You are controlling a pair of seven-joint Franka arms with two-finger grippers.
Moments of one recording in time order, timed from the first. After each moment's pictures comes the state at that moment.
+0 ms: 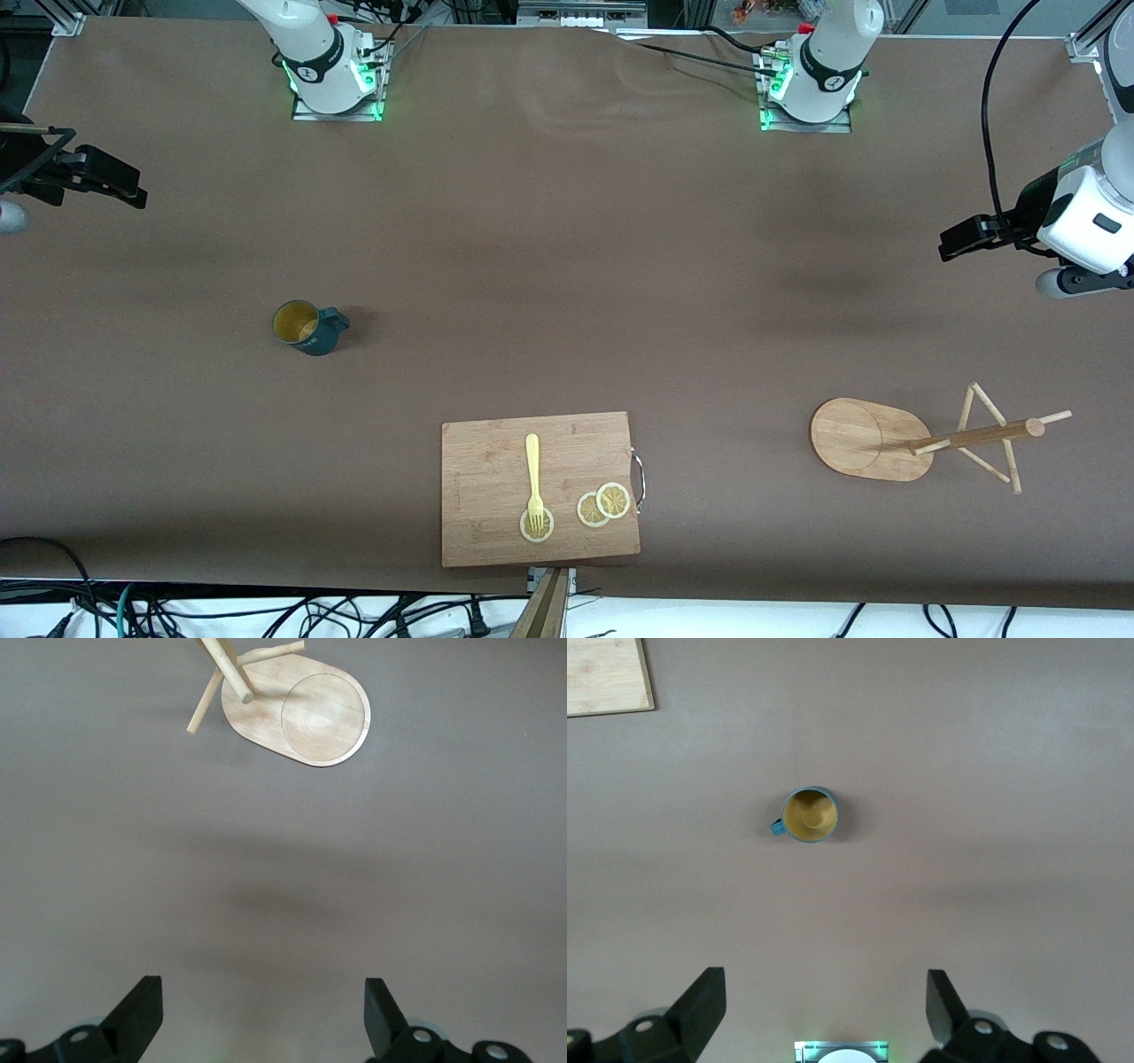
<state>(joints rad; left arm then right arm) 0.06 0.11 -0.09 -1.56 0.03 1.54 -0.22 -0.01 0.11 0.03 -1.39 -0.03 1.38 0.03</state>
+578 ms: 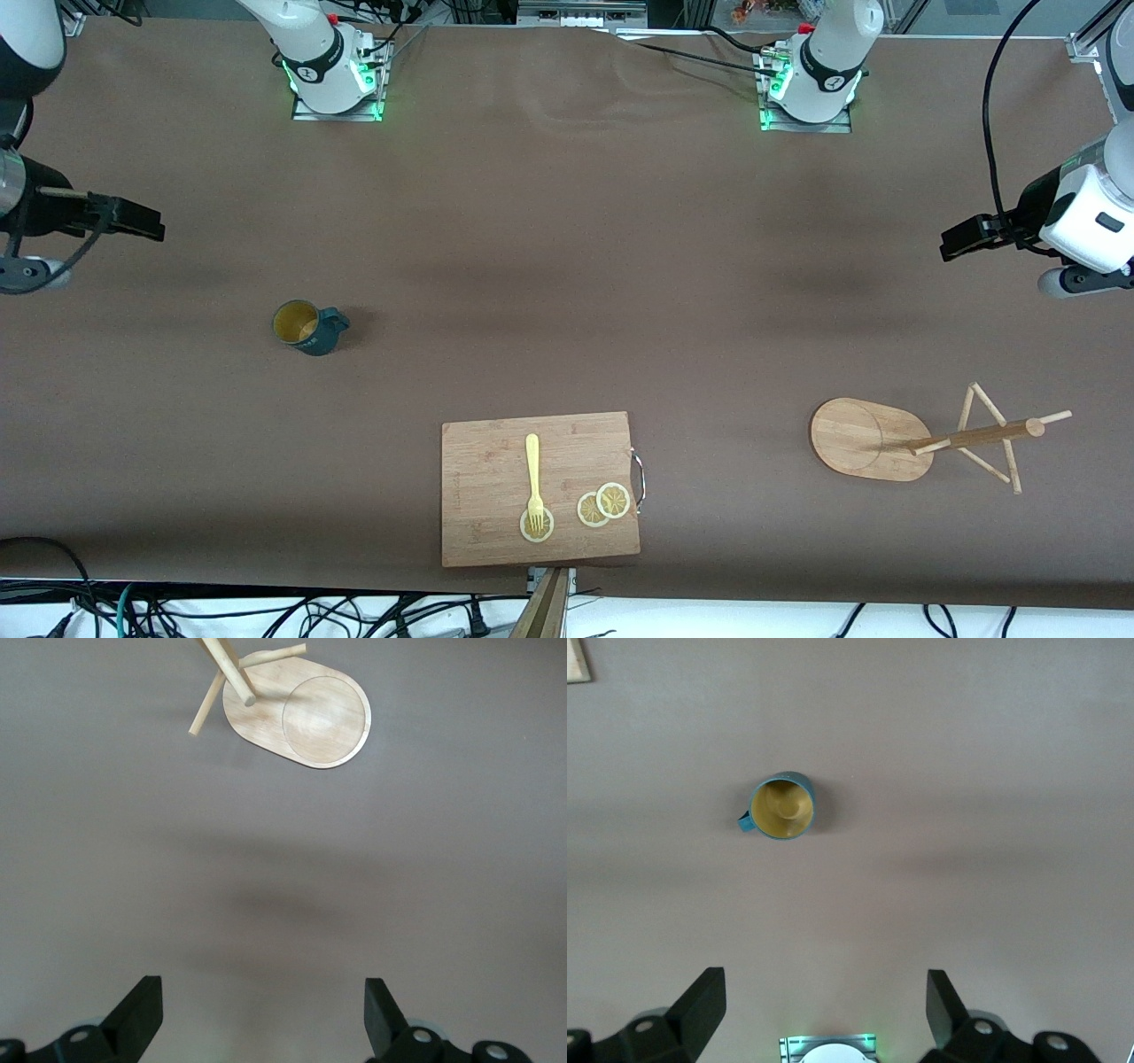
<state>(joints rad) 0.07 0.11 -0.09 -1.55 0.03 1.54 -0.22 -0.01 0.22 0.02 -1.40 -0.07 1.40 0.03</state>
